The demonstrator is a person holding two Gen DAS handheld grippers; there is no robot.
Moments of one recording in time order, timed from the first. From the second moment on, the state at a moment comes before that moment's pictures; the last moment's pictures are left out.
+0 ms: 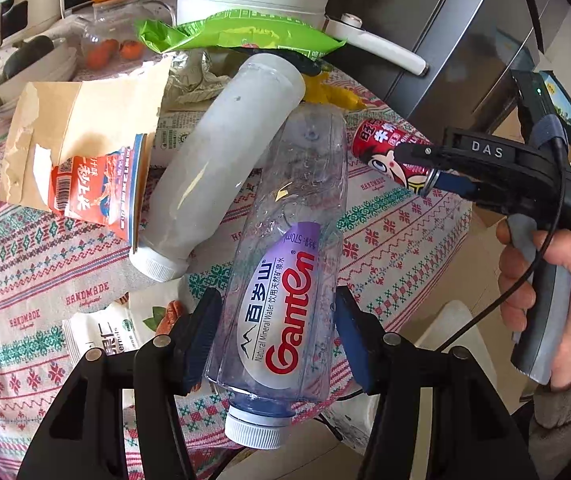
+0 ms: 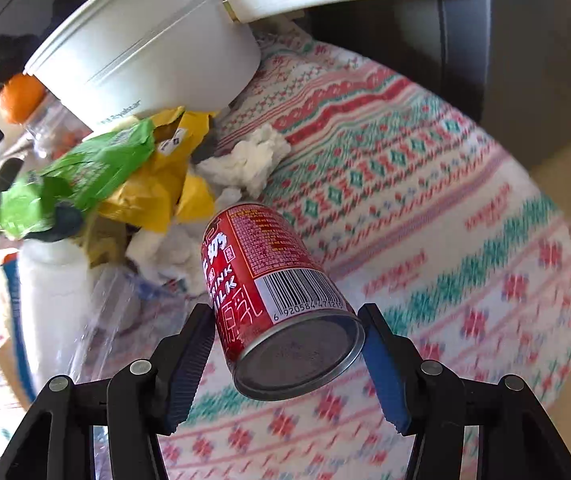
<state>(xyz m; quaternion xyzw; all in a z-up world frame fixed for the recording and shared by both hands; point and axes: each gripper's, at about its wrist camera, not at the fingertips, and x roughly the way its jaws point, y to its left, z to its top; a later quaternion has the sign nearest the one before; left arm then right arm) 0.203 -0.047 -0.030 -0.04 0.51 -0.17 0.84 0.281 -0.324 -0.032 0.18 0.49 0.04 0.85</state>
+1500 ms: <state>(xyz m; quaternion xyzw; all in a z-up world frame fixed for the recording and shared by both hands) 0.056 -0.100 -0.055 -0.02 0.59 -0.32 0.74 -0.006 -0.372 -0.067 0.41 0.49 -0.07 0.77</state>
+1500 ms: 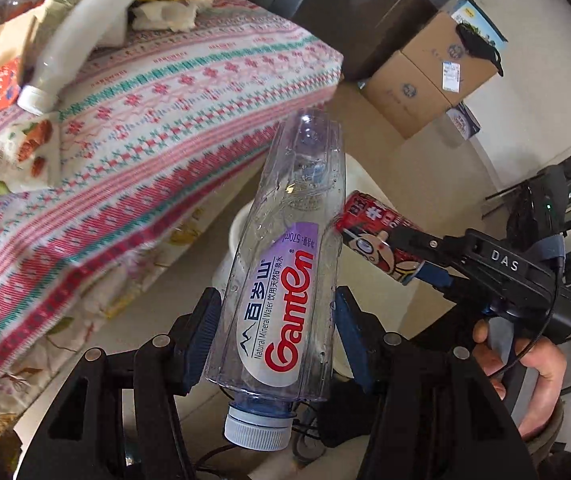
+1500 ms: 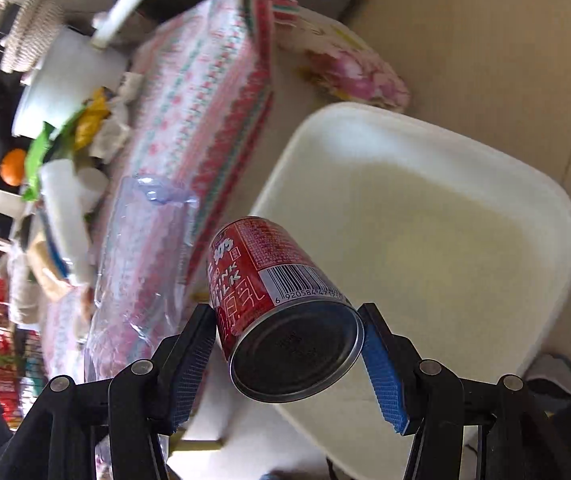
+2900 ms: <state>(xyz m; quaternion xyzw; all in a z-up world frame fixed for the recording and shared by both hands) 0.096 -0.162 -0.079 -0.06 0.61 -0.31 0.73 -0.004 -0.395 -0.076 0.44 0.48 -0.07 0.76</state>
